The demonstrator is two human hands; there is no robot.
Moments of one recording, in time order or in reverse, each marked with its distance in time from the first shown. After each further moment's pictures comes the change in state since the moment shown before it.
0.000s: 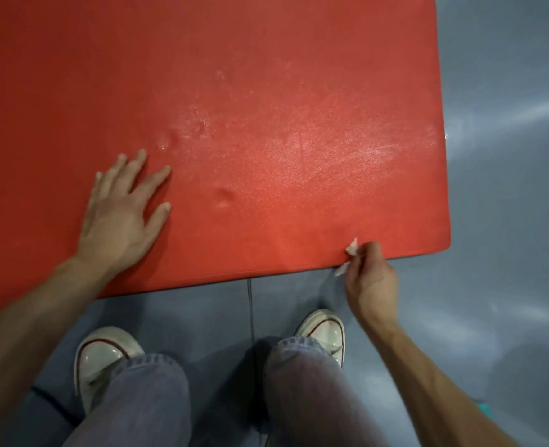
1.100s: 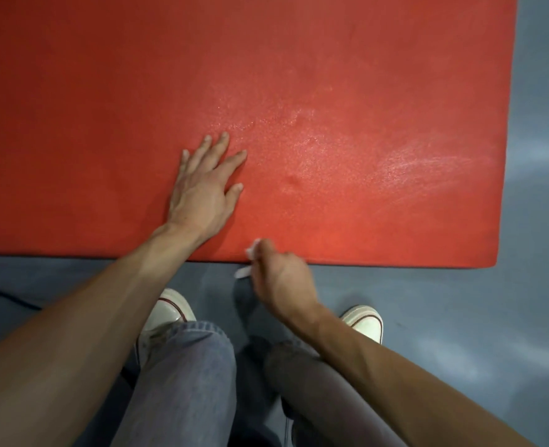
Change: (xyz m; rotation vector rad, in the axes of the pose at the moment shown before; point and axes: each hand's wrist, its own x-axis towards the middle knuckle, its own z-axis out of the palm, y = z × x) left_hand -0.007 -0.002 0.007 -0.147 0.062 -0.039; right_hand -0.084 -0.164 0.087 -0.024 -0.409 -0.600
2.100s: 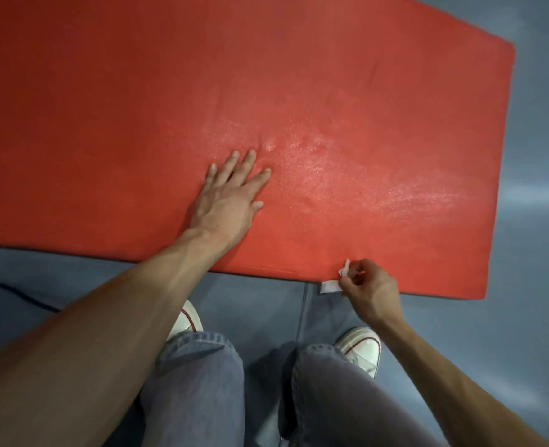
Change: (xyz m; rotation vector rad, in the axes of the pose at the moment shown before) left_hand 0.004 -0.006 0.000 0.073 -0.085 -0.010; right_hand -0.014 0.084 -0.074 0.022 0.045 0.519
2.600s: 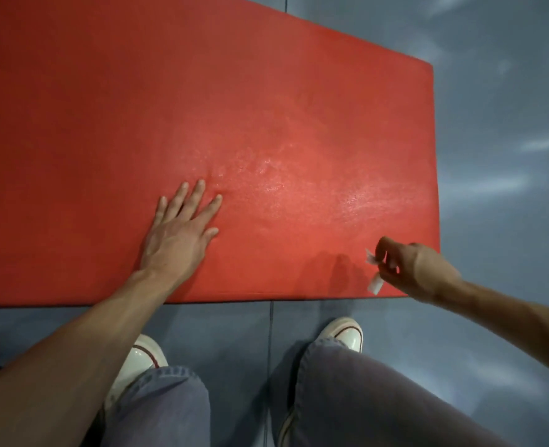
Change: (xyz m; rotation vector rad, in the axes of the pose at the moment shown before) left_hand -0.003 -0.010 0.012 0.093 0.077 0.042; right_hand 0.046 0.045 -0.143 -0.530 -0.125 -0.346
